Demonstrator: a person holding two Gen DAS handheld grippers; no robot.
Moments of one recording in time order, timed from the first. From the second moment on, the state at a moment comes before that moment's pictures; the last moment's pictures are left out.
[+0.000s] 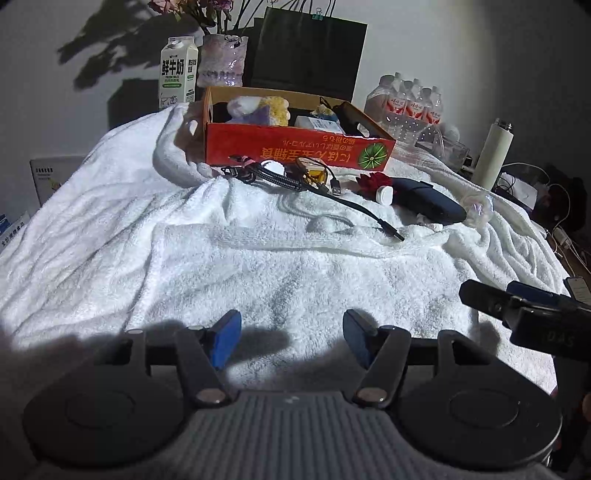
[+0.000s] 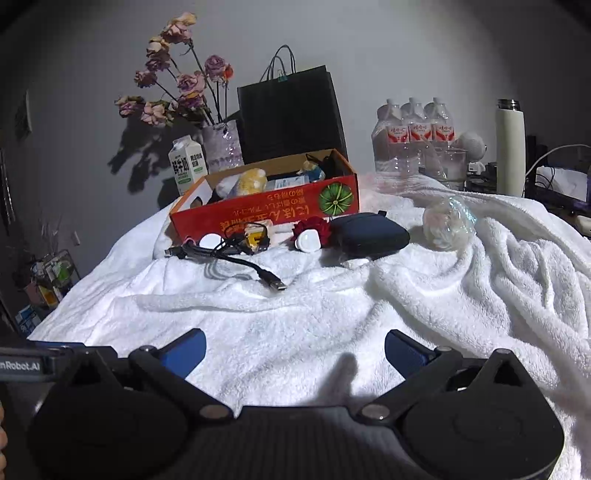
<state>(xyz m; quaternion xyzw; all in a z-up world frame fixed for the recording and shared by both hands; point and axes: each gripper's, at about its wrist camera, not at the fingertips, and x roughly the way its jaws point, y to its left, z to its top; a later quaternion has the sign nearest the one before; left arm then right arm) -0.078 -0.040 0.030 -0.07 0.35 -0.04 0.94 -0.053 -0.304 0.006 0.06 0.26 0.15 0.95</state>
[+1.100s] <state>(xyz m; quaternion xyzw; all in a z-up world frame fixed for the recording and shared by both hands) 0.078 -0.008 0.016 -0.23 0.36 -0.13 0.89 0.114 -0.239 0.014 -0.02 0.27 0.26 0.93</state>
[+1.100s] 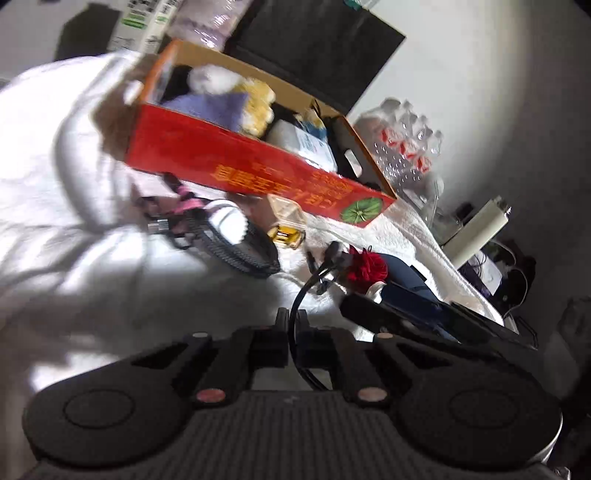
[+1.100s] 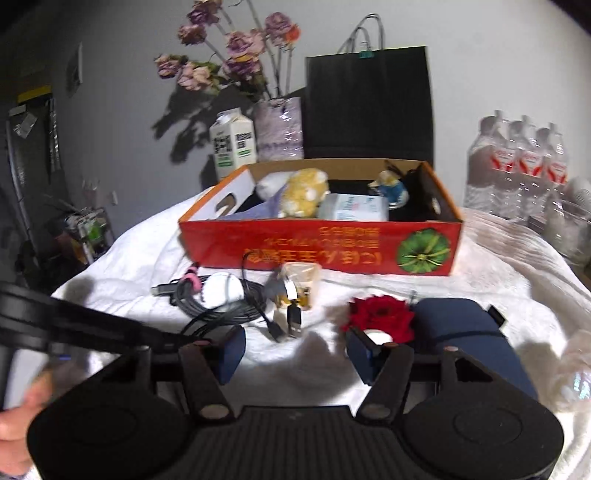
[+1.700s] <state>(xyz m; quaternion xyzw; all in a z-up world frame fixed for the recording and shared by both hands) -0.003 0.061 0.027 -0.27 0.34 -0.05 0.90 0.103 -0.151 0.017 -0.10 0.26 0.31 0.91</state>
